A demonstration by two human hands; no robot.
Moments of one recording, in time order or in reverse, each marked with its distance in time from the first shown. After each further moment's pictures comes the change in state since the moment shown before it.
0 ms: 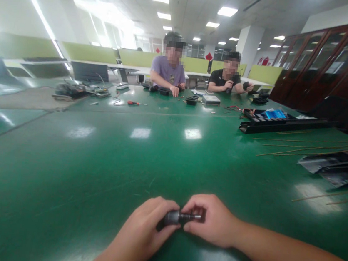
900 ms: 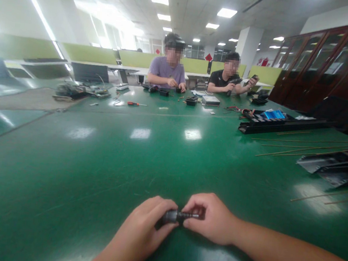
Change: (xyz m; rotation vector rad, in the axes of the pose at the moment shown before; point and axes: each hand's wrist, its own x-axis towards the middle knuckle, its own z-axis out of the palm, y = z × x) left_hand -0.001 0.001 -0.003 -0.001 -0.033 -0.017; right_hand 0.001 -0.004 -0.002 0.065 -0.021 0.010
